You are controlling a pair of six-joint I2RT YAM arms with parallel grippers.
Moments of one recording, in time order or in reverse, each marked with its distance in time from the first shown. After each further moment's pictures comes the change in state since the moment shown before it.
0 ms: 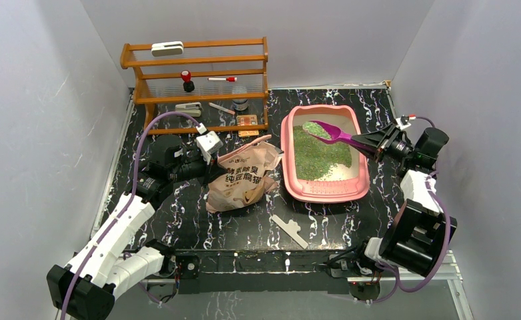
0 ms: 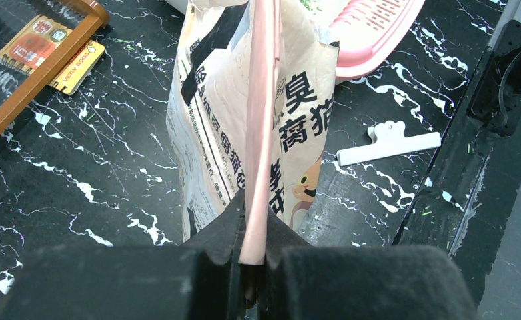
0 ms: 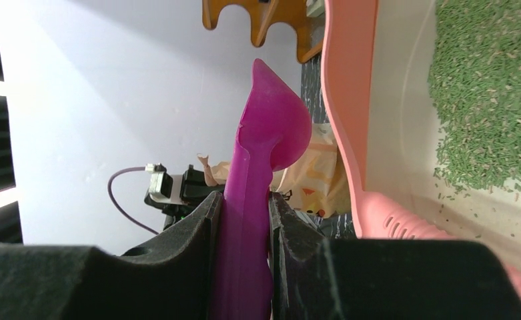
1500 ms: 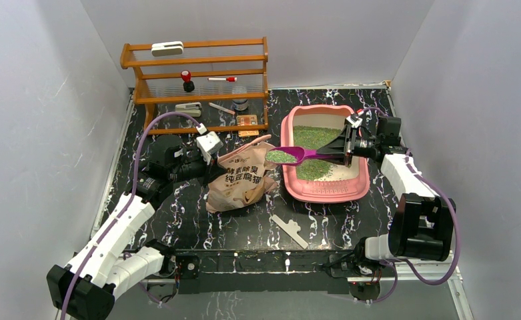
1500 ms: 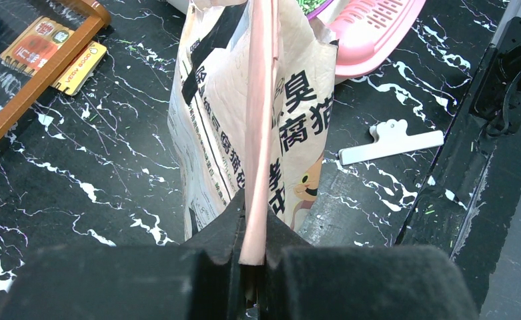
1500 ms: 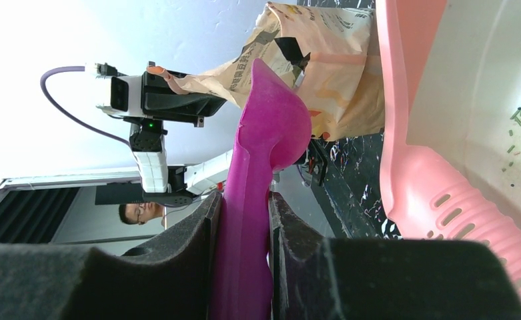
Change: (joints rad) left arm 0.000 0.000 0.000 -0.001 -0.001 0.011; right arm 0.349 0.090 0.139 -0.465 -0.028 -0.403
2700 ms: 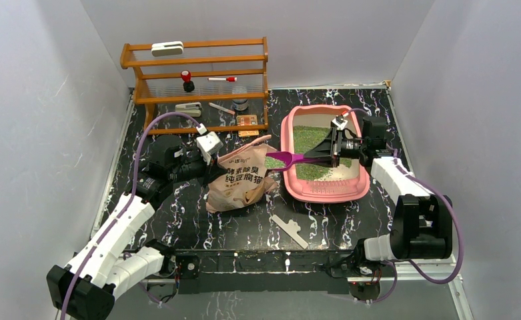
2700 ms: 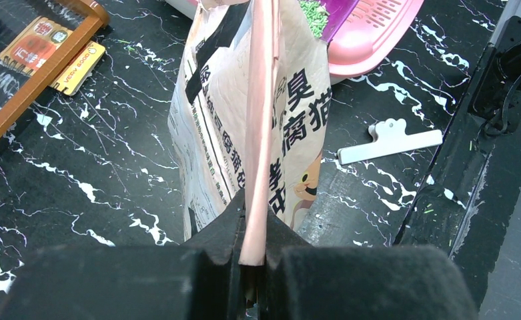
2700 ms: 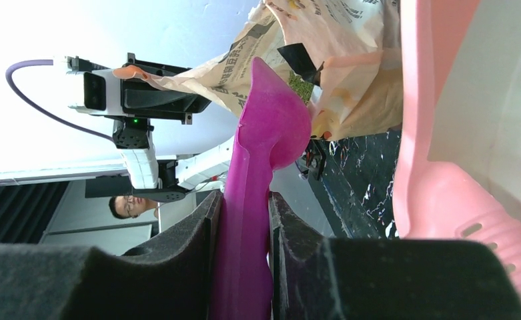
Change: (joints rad) left arm 0.000 -0.002 0.000 -0.003 0.001 0.001; right arm 0.144 -0.002 -0.053 0.183 0.081 0.143
